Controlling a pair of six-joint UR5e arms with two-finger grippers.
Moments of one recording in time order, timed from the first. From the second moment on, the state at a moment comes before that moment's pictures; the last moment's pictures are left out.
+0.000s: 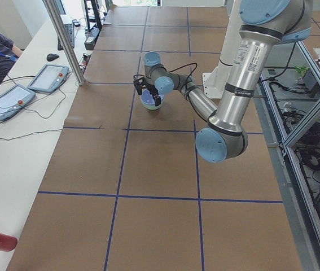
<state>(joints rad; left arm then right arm) -0.84 -1.83 -1.93 -1.73 -2.14 -1.31 1.58 -1.62 1.64 -1.63 2.28 0.02</state>
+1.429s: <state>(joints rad) -1.53 -1.39 -1.75 -1.66 -2.30 0.12 1.58 -1.62 1.64 -1.63 2.28 0.02</state>
